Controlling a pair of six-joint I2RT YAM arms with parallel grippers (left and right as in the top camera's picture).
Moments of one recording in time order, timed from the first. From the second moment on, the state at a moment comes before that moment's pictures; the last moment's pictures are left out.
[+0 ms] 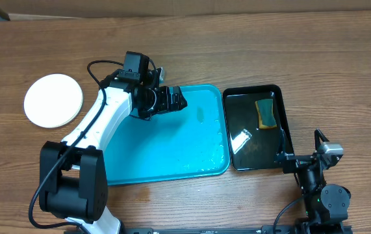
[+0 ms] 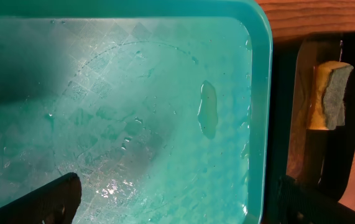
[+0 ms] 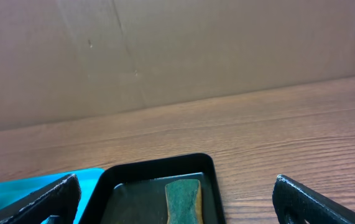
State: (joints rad) left arm -0.20 1.80 1.27 -0.71 0.47 -0.33; right arm 0.07 0.01 0.02 -0.03 -0.02 0.20
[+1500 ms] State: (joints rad) left arm -0.18 0.90 1.24 -0.76 -0.08 -0.33; right arm 0.07 0.01 0.02 -0.04 -0.02 0.20
